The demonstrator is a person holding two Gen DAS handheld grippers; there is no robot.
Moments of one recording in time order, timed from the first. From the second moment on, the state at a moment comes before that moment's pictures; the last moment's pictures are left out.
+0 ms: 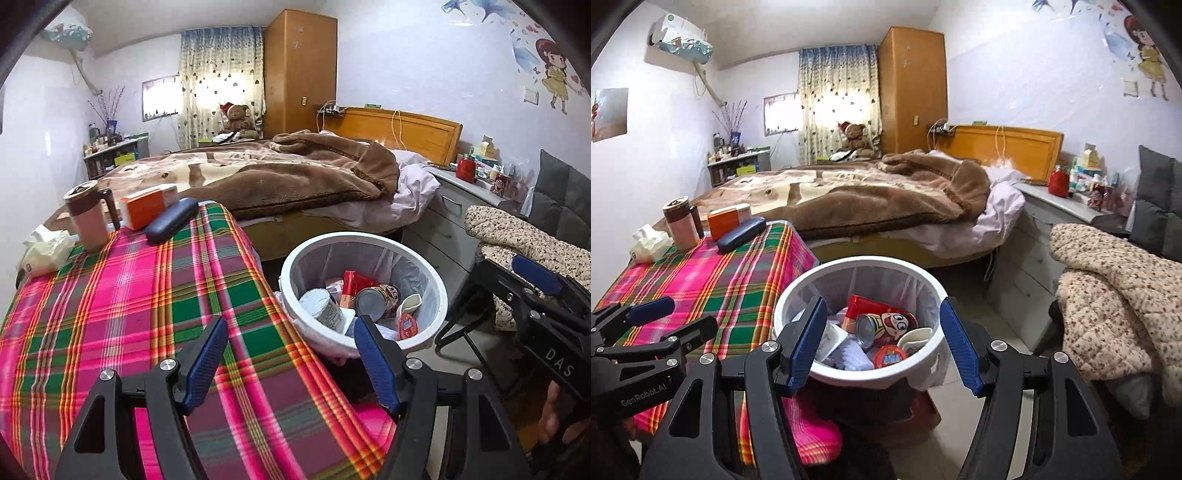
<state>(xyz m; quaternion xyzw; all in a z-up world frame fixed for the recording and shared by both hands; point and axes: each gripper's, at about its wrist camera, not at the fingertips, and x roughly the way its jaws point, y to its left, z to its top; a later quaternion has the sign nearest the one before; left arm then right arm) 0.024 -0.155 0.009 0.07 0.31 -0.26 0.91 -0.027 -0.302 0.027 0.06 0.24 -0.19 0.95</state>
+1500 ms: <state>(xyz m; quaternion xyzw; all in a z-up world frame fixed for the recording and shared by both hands) -0.027 -0.118 0.013 0.05 0.27 -0.24 0.93 -0.061 -0.258 0.026 0.06 0.22 -0.24 0.94</state>
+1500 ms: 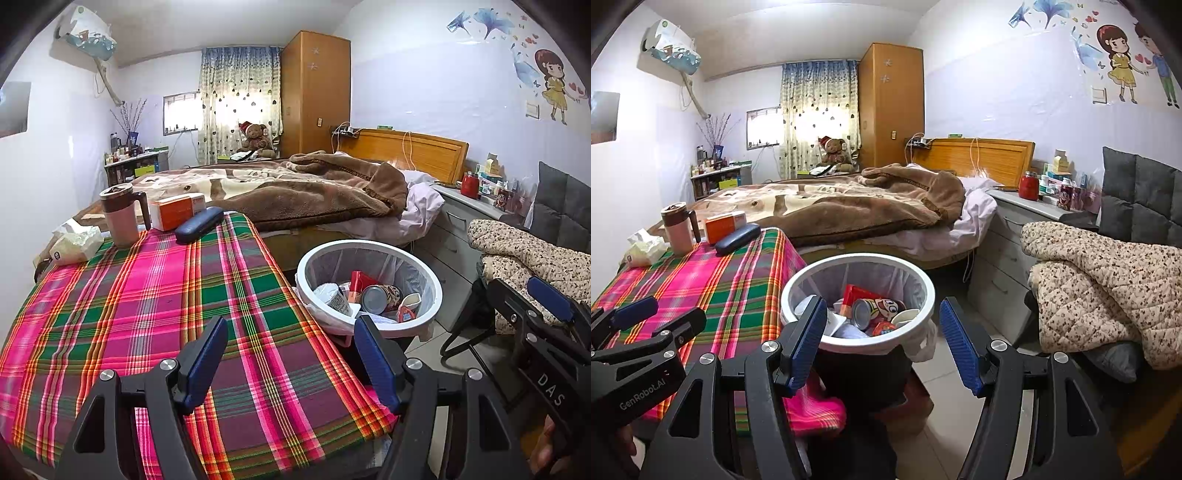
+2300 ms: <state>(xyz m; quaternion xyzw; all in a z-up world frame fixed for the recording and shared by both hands) -0.029 -0.115 0.015 0.05 0.27 -0.23 0.93 -0.061 -0.255 0.031 0.05 0.21 -0.24 0.95</state>
